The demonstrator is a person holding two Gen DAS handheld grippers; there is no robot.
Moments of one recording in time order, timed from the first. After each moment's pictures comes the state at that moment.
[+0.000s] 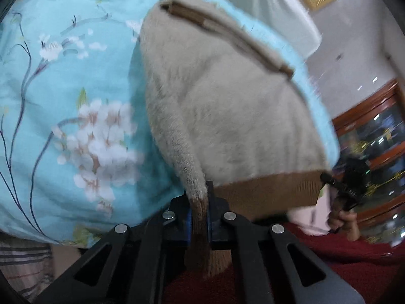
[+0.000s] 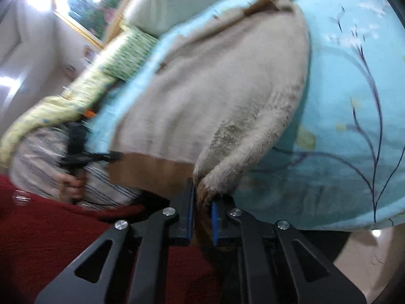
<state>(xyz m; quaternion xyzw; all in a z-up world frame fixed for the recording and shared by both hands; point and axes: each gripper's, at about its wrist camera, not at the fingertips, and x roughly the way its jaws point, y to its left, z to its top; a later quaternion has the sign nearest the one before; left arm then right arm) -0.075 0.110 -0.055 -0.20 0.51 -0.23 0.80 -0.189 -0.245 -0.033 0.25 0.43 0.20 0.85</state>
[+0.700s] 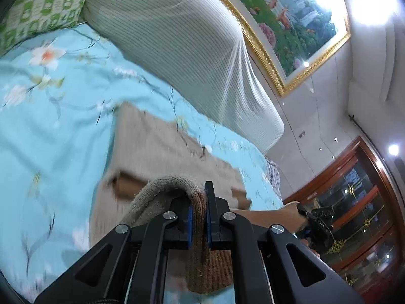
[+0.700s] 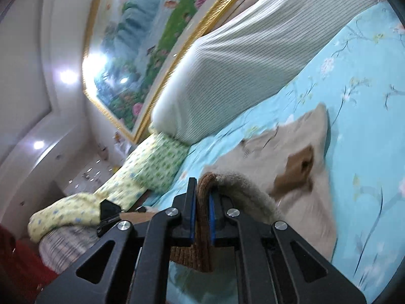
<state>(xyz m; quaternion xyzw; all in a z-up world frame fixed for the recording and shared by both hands) 0.116 0.134 0.055 -0.32 0.33 -0.27 0.85 -0.023 -0.325 0.074 0.33 0.21 0.18 0.90</state>
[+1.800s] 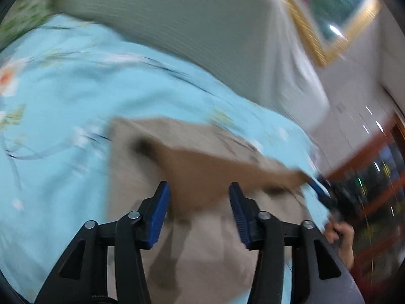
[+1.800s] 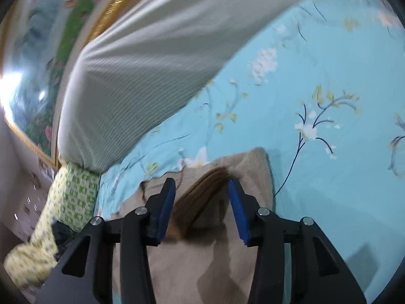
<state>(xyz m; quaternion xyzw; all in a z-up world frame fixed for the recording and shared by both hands) 0.274 0.064 0.002 -0.20 0.42 -0.25 0.85 0.132 -0.379 0.036 0.30 0.32 0.02 0.90</state>
